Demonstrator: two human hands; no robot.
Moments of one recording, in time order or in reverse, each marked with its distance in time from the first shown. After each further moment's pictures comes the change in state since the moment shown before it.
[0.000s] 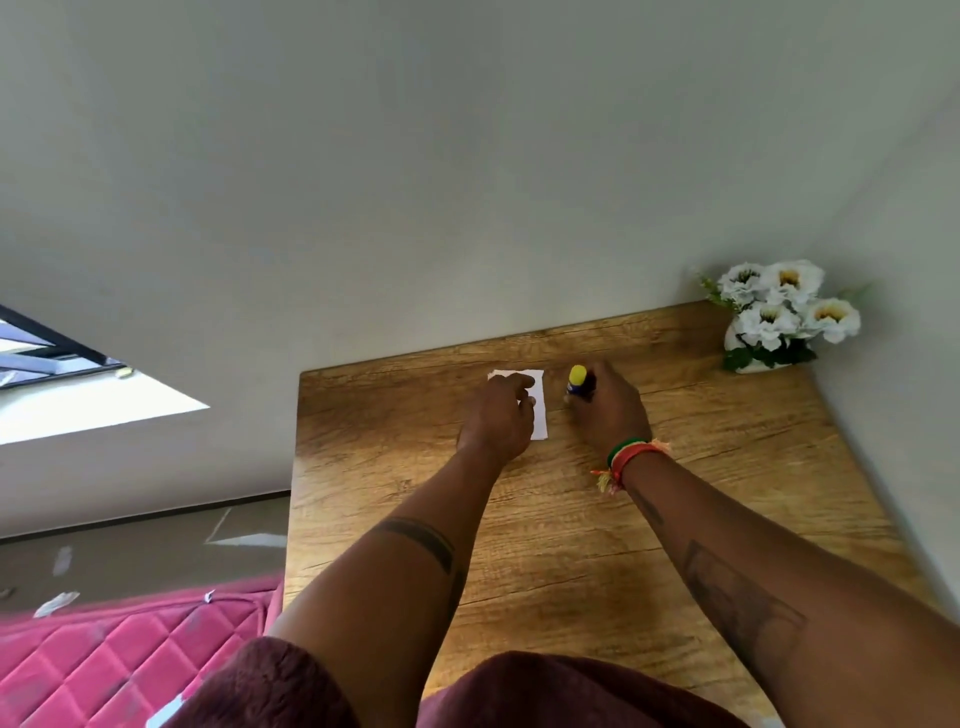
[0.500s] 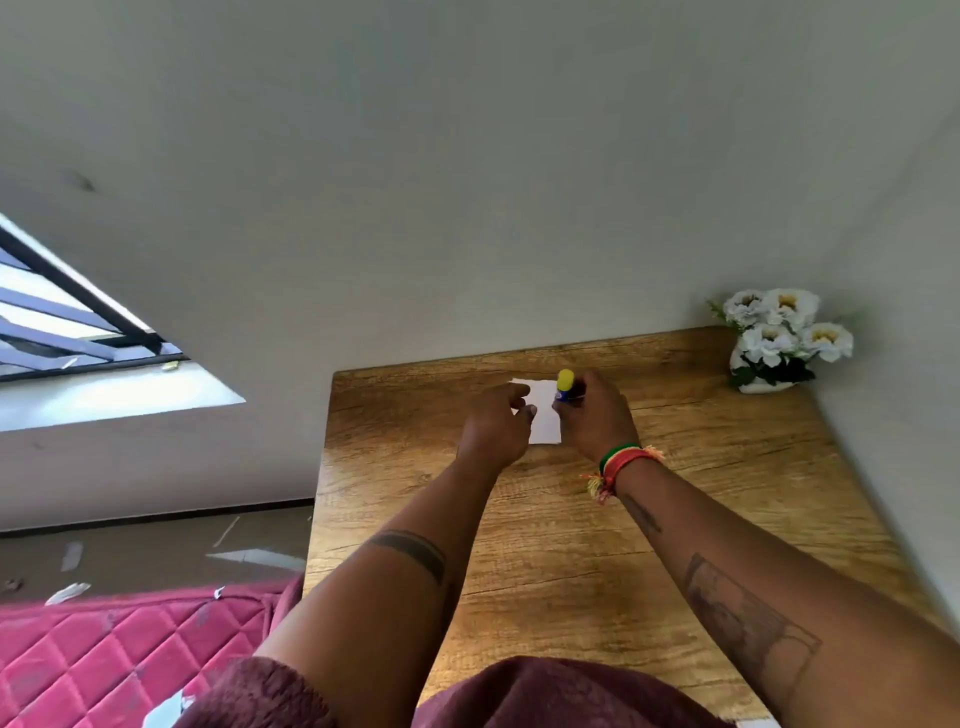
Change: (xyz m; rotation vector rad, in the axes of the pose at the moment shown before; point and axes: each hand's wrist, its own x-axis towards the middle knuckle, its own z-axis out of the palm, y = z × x) left_hand -0.031 -0.003 -0.029 -0.206 0.011 -0.144; right_hand -0.036 -0.043 -0.002 0.143 -0.013 -0.124
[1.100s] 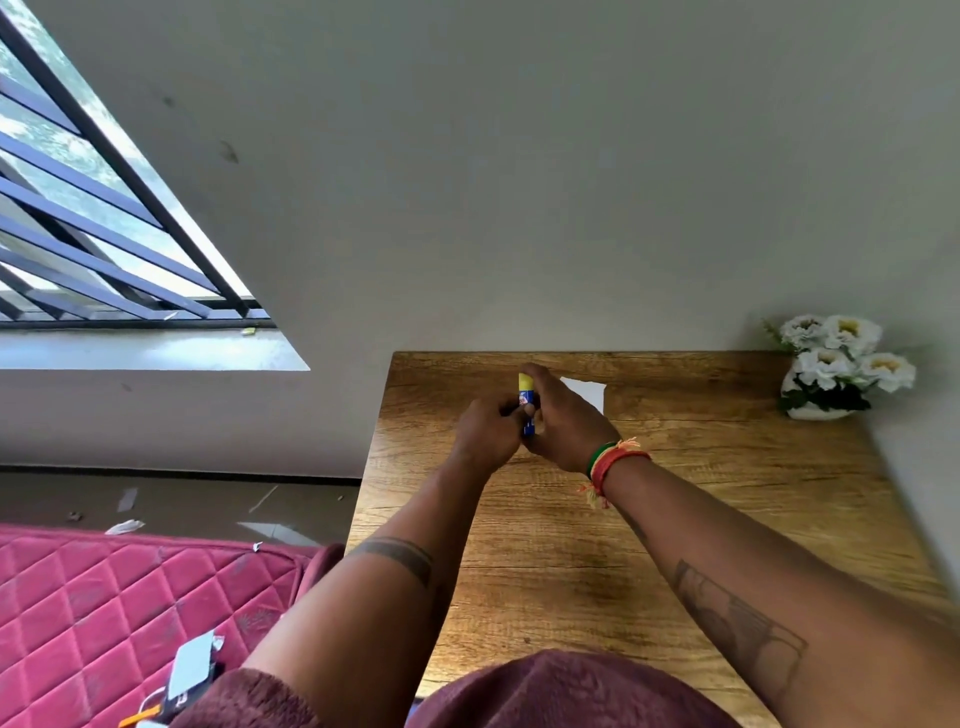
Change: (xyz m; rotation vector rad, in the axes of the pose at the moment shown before) left_hand -0.054 -0.031 -0.051 -0.171 0.154 -0.056; right_hand -0.035 -0.056 0.043 -0.291 -0.357 -0.486
